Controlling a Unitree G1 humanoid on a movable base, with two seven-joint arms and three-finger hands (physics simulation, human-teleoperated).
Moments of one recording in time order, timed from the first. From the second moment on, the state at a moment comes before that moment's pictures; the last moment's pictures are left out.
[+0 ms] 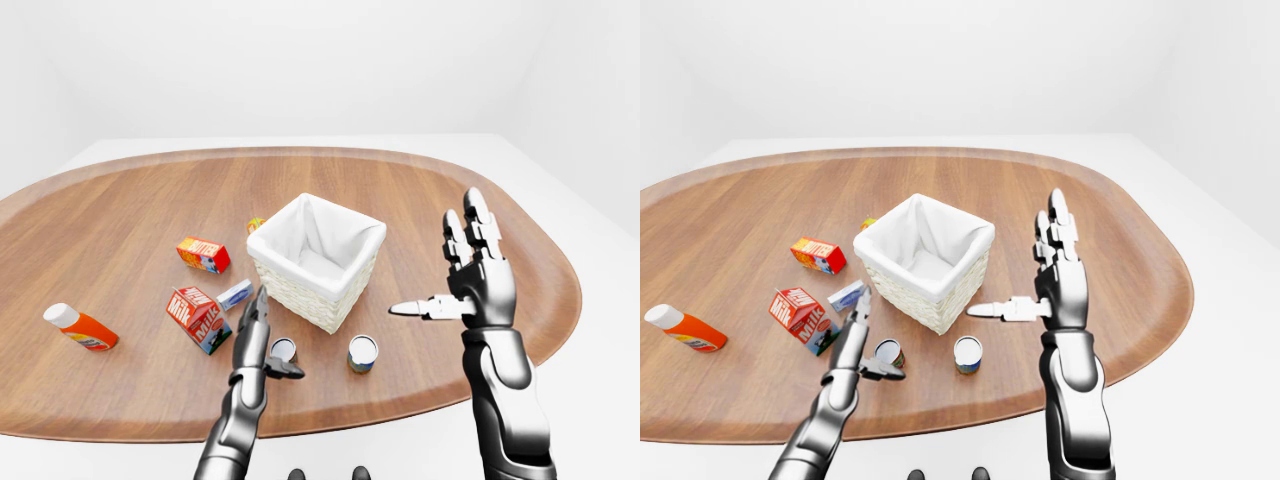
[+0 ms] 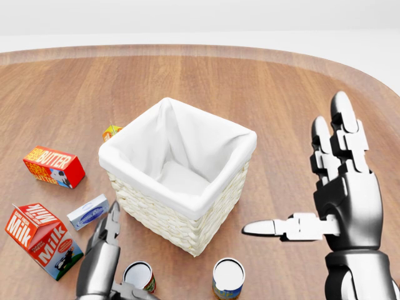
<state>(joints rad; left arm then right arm) -0.05 0.04 -0.07 0.46 0.61 -0.09 0.26 0.02 -0.03 -0.09 -0.46 0.09 0.09 0.05</state>
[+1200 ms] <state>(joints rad) -0.15 0.05 -0.07 0.67 0.62 -0.09 0.34 0.02 -0.03 -0.09 -0.45 0.09 0.09 0.05</state>
